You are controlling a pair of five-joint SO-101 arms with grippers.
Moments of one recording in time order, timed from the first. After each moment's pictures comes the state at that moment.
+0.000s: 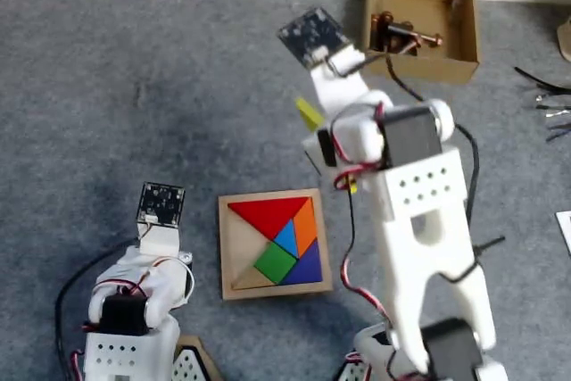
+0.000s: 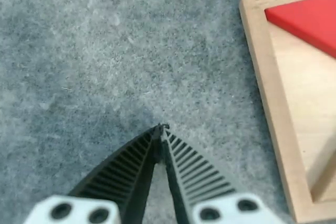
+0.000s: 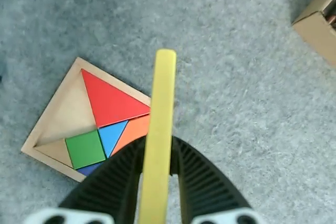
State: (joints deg) left arm -3.0 -103.6 96.0 75.7 1.4; right arm -24.4 -20.7 -6.8 94.4 20.4
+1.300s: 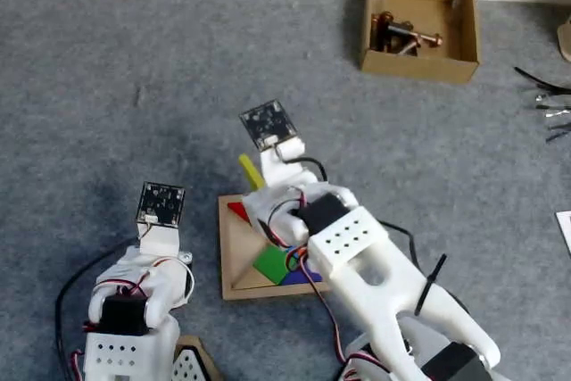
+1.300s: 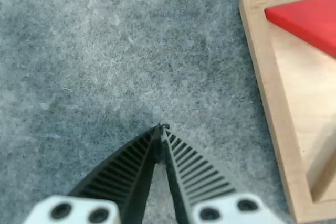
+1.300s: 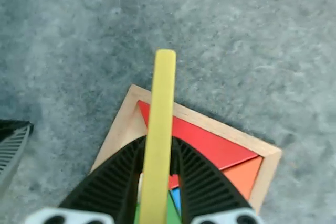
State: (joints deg) left arm -3.0 -103.6 96.0 75.7 1.4; right arm -41.2 -27.5 47.0 42.3 -6.9
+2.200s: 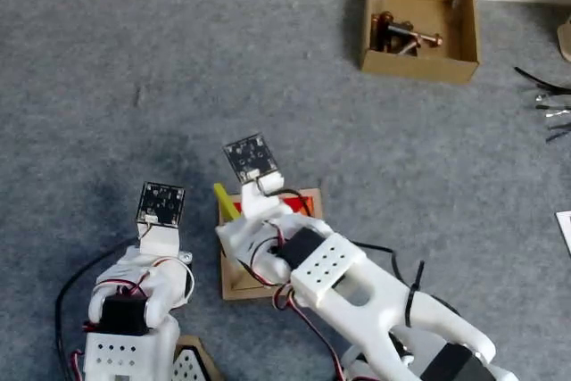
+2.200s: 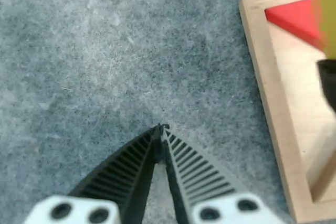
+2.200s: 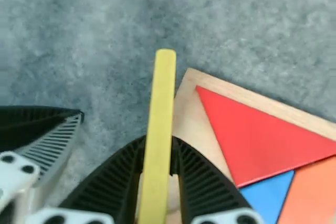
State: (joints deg) left arm -3.0 -103.6 96.0 75.7 1.4; right arm -51.9 -27.5 56.8 30.7 -17.1
